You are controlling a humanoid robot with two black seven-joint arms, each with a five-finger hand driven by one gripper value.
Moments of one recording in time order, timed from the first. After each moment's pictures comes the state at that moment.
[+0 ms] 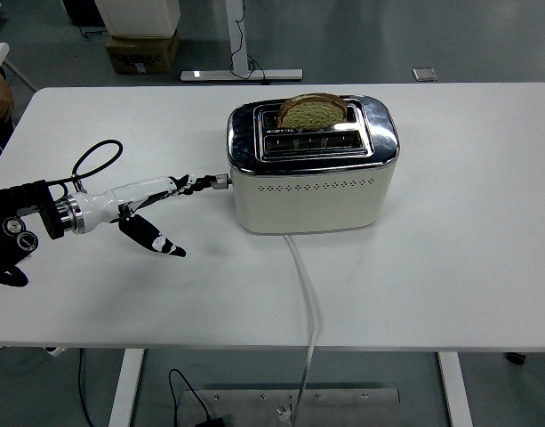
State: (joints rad) left arm -0.71 0.60 -0.55 -1.07 1.24 -0.35 -0.39; right arm 0.01 0.00 0.43 0.09 -0.31 0.07 0.03
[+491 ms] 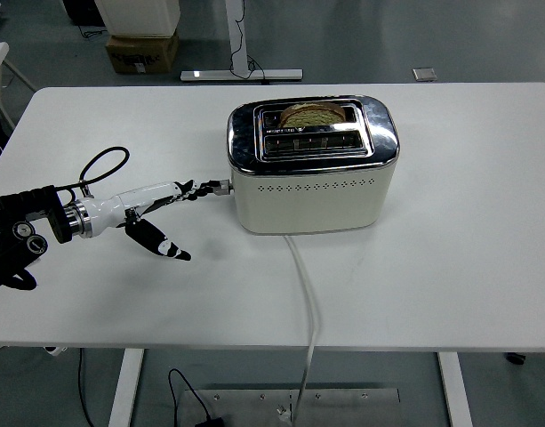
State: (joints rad) left arm -0.71 0.56 -0.55 -1.04 1.23 -0.34 -0.39; right arm 0.01 0.00 0.43 0.09 -0.31 0.07 0.03
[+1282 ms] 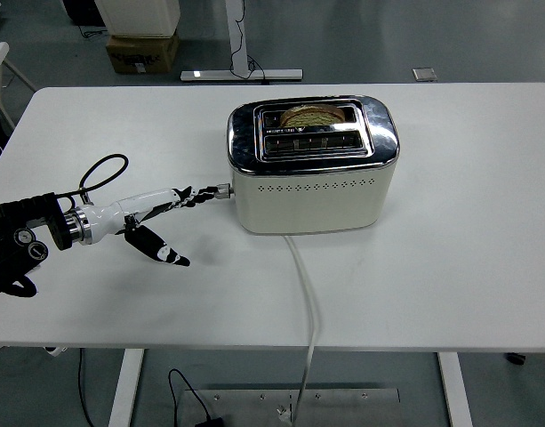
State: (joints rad) left arm -0.68 0.56 -0.54 -1.02 1.23 -0.35 -0.39; right arm 0.01 0.00 0.43 0.09 -0.31 0.07 0.03
